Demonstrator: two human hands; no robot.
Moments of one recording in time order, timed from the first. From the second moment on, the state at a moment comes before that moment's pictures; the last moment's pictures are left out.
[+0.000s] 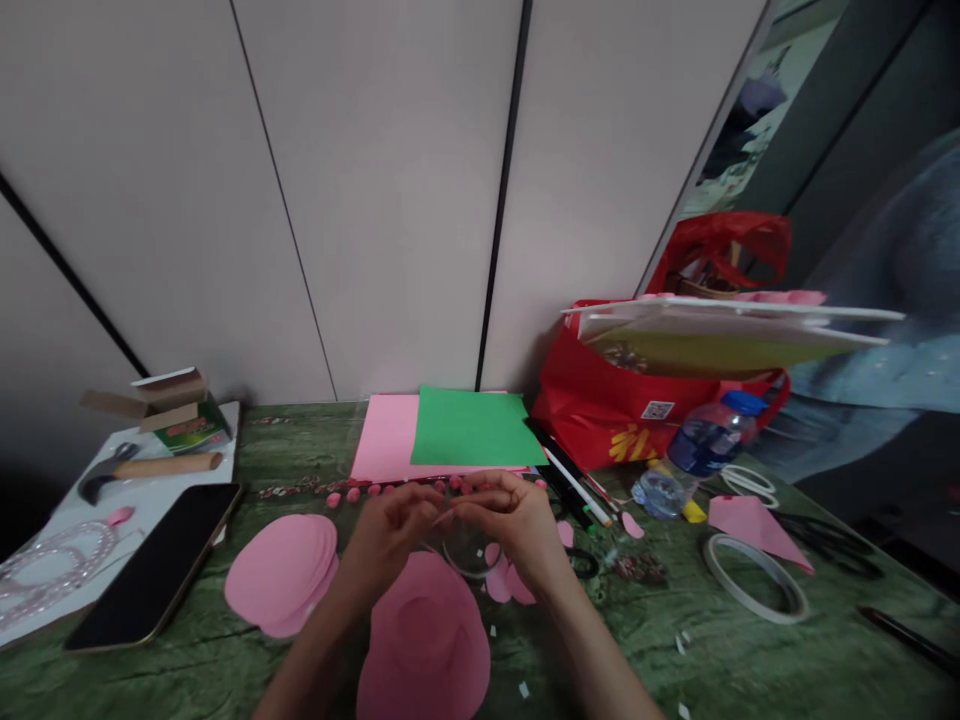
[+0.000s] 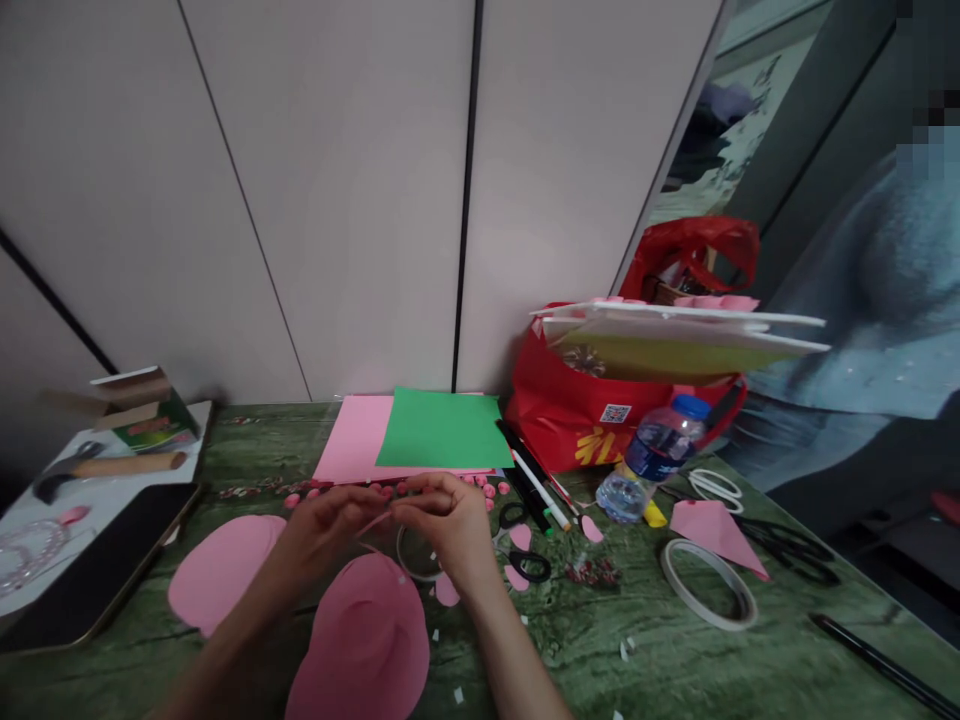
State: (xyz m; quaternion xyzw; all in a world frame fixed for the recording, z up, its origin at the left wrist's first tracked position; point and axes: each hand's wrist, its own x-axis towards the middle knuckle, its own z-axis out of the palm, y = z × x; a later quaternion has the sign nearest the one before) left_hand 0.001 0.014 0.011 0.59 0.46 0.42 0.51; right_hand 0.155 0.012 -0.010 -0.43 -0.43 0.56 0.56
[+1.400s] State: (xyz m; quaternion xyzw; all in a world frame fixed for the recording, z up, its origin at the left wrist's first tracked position) left_hand 0.007 0.007 0.001 0.51 0.45 0.47 0.56; right_hand 0.155 0.009 -0.003 -0.39 -0.43 0.59 0.57
